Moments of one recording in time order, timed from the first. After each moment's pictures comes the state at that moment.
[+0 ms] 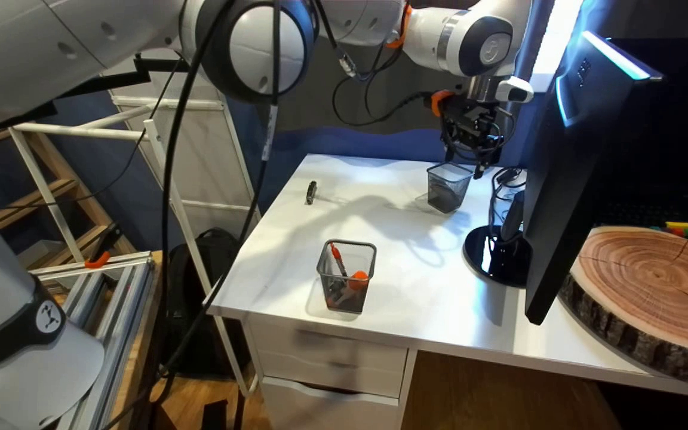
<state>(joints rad) 0.29 1.19 0.05 -0.65 -0.02 1.88 0.11</state>
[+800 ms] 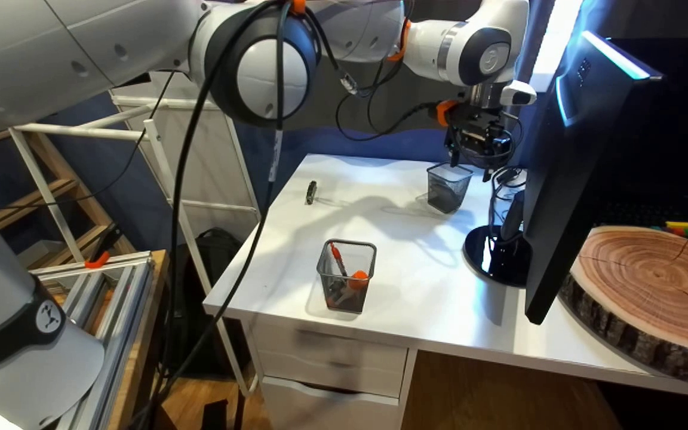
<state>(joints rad) 0.29 1.26 0.03 -0.56 -0.05 1.93 0.02</state>
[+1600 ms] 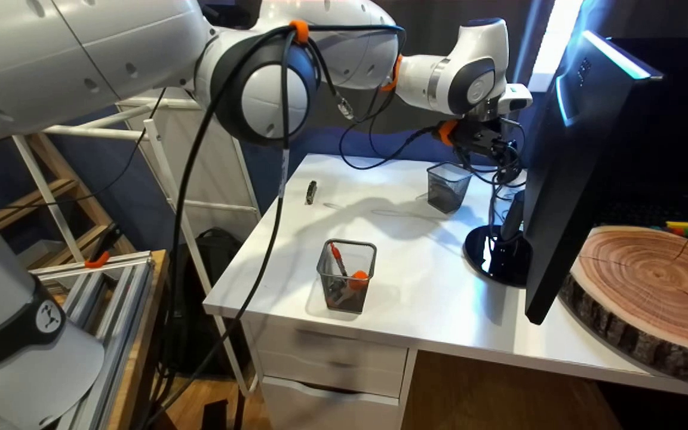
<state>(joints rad) 0.31 1.33 0.01 -0.56 -0.08 2.26 -0.04</state>
